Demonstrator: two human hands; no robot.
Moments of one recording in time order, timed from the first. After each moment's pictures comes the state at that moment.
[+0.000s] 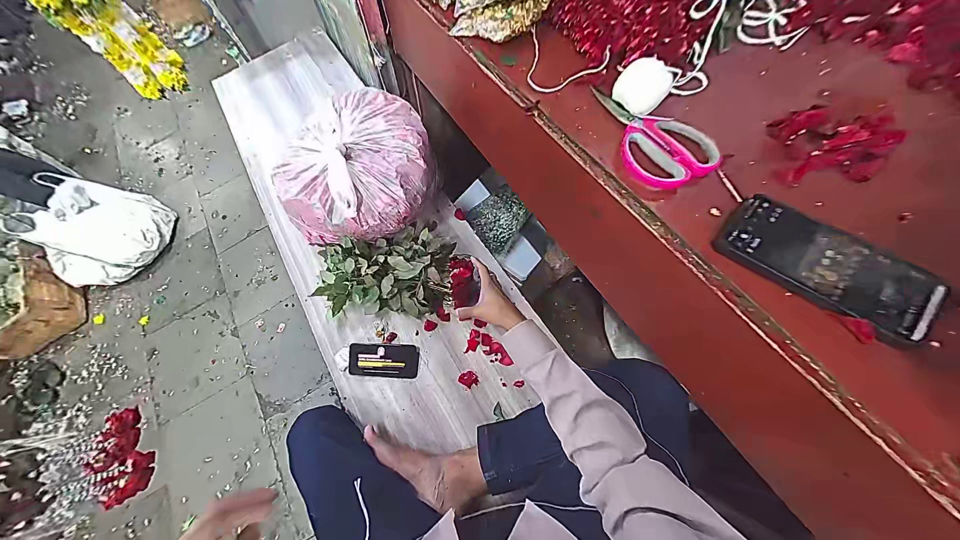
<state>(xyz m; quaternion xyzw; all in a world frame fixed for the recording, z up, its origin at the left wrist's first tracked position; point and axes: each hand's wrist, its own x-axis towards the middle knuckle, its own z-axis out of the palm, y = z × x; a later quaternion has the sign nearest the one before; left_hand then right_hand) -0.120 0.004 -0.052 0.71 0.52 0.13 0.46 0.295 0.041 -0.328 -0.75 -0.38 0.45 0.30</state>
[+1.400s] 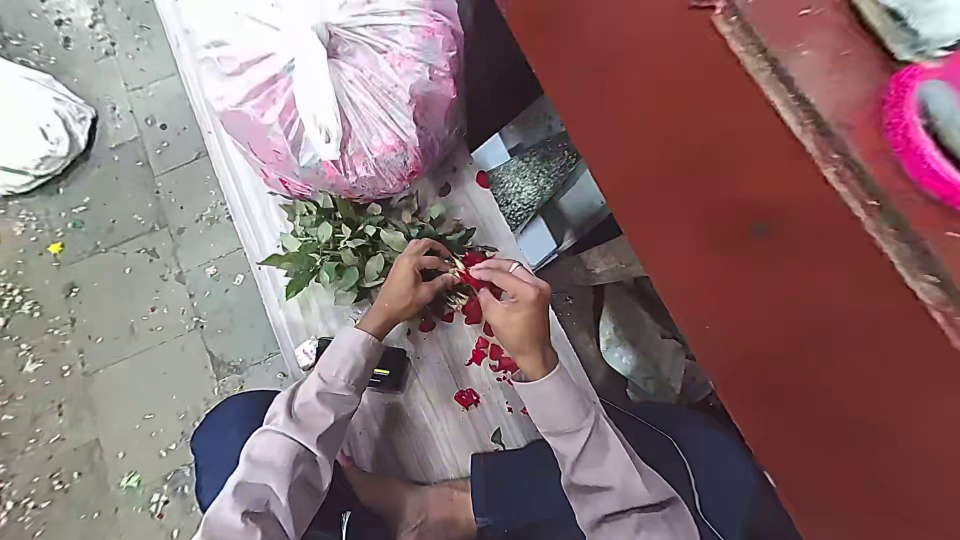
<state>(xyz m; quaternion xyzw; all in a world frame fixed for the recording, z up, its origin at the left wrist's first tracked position) 0.116 0.185 -0.358 0.80 0.29 0.14 0.51 0.271 0.059 -0.317 -0.72 -0.49 0.20 0.44</state>
